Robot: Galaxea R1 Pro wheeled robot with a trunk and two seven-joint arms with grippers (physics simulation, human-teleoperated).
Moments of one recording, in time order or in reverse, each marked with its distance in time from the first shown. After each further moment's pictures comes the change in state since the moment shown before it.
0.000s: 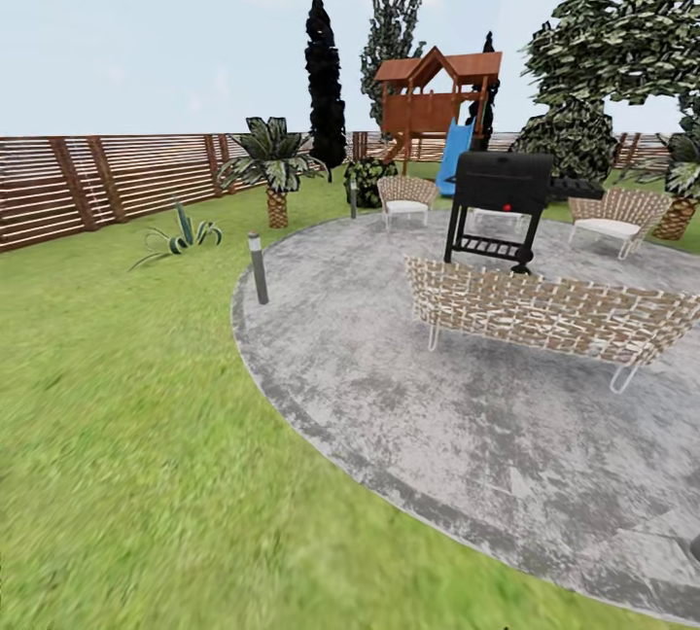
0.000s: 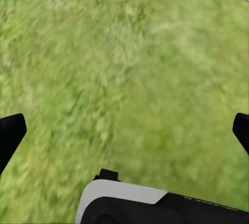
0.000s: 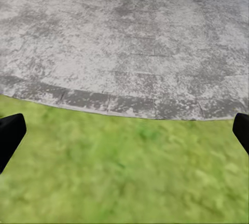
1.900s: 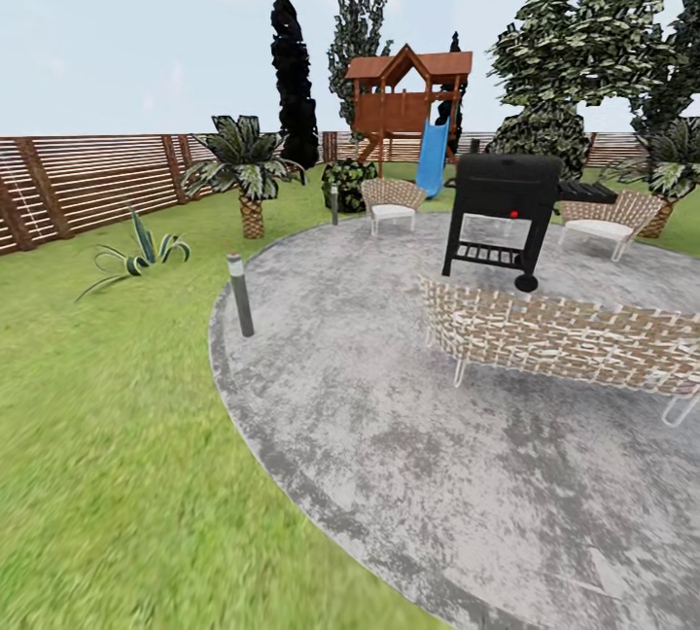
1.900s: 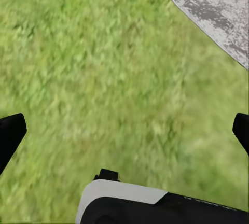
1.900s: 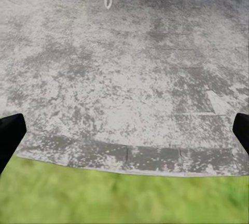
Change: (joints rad) left arm 0.000 0.000 0.000 0.001 0.000 -0.001 0.000; right arm 0.000 0.001 0.002 0.000 -0.001 0.003 0.000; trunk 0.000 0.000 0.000
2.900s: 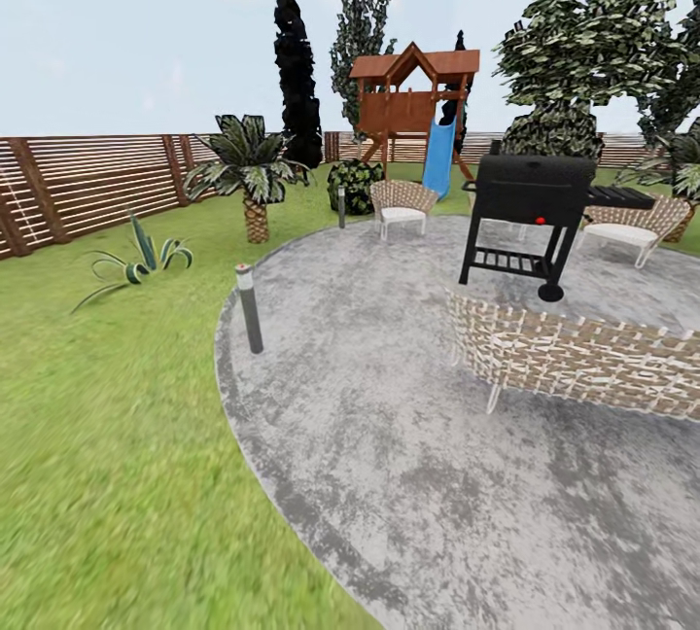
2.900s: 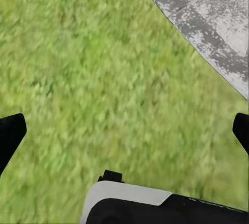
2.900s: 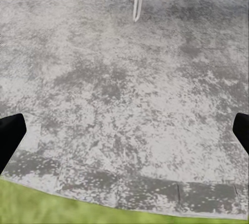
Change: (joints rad) left arm -0.001 0.011 -0.001 0.000 0.000 0.000 -0.002; right arm 0.000 0.000 0.000 0.001 0.000 0.005 0.000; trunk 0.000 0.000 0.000
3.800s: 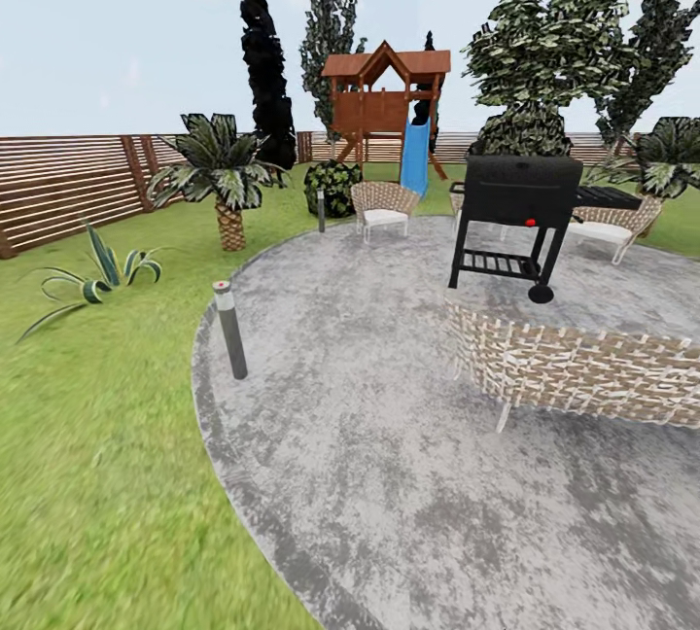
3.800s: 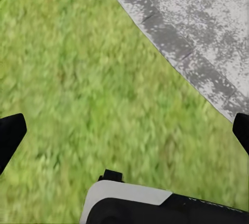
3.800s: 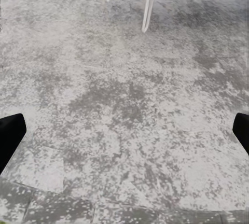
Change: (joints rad) left arm 0.000 0.000 0.001 0.000 0.002 0.001 0.001; right arm 0.000 0.000 0.002 0.000 0.000 -0.001 0.002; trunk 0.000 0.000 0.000
